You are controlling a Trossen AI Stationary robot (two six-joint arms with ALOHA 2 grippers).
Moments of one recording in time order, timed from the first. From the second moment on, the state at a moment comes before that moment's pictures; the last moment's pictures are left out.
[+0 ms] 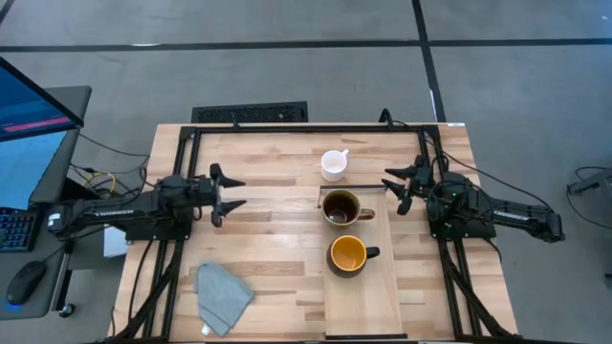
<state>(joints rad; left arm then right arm) 0.23 0.31 0.01 0.31 0.10 -0.01 -0.24 0.08 0.01 0.02 0.13 0.00</state>
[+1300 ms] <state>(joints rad) 0.23 0.11 0.01 0.03 0.01 0.01 -0.24 0.08 0.01 0.22 0.13 0.00</state>
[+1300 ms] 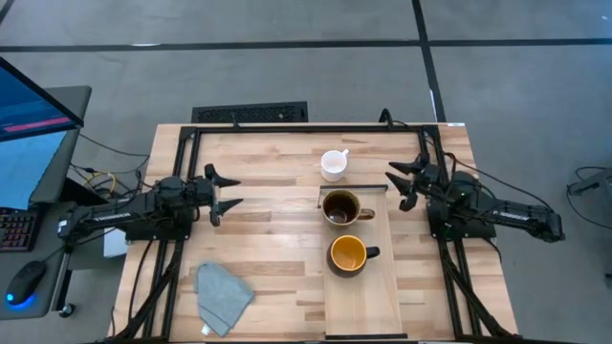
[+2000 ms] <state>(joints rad) 0.23 0.11 0.01 0.03 0.01 0.05 -0.25 0.11 0.36 -0.23 0.43 -0.09</state>
